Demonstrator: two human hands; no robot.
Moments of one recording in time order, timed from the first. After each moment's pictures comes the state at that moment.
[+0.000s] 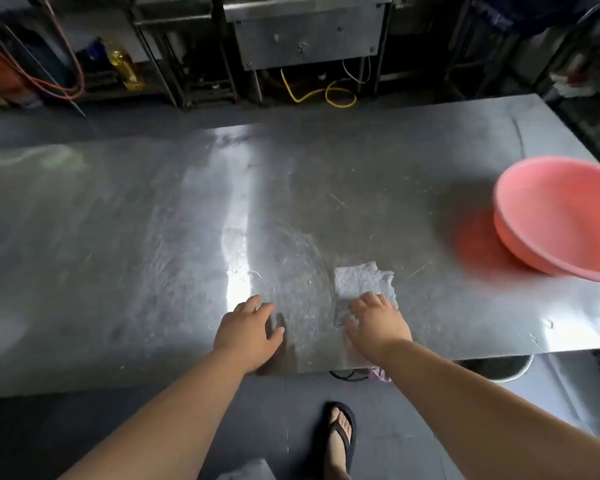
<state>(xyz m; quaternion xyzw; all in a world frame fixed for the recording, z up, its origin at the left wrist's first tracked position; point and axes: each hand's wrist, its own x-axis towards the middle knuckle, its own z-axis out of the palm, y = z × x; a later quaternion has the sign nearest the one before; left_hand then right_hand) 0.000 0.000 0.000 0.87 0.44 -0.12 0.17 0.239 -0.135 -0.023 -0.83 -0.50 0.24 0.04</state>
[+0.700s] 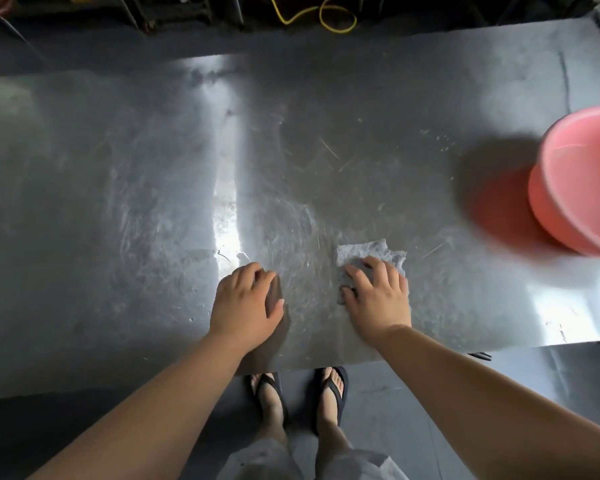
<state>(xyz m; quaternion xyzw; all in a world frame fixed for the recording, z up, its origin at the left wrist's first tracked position) 0.025 0.043 -0.057 0.91 0.40 -0.05 0.11 0.251 -0.104 -0.089 -0.86 -0.49 0.08 0.11</state>
